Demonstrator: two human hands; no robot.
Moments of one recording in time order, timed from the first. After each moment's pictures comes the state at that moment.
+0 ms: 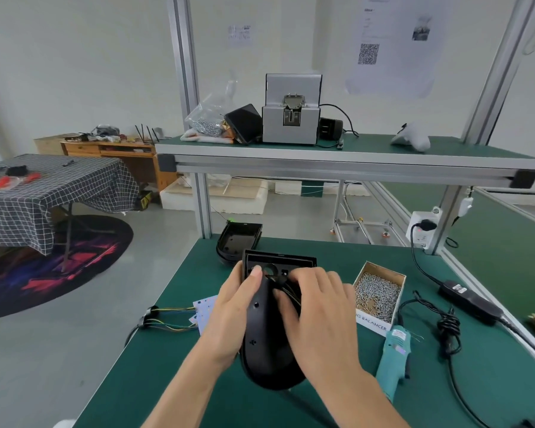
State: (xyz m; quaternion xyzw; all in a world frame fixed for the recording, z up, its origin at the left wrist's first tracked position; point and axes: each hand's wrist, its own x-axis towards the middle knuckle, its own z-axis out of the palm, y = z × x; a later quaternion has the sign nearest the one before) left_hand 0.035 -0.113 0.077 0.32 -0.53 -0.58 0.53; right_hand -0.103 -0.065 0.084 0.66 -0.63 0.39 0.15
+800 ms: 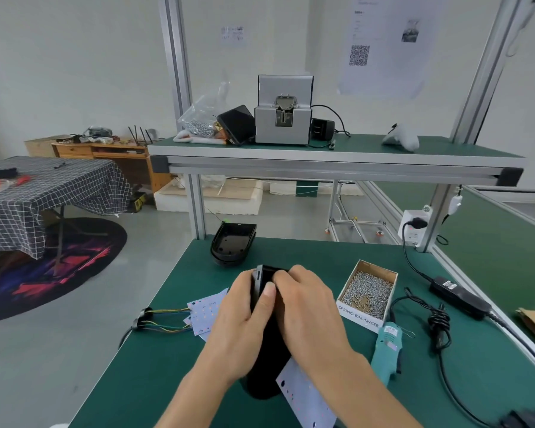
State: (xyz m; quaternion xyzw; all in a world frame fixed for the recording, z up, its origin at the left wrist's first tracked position) left_hand 0.029 -0.092 0.074 0.38 -0.68 -0.39 0.48; right_hand -0.102 -0.067 0.103 0.72 -0.61 0.32 0.03
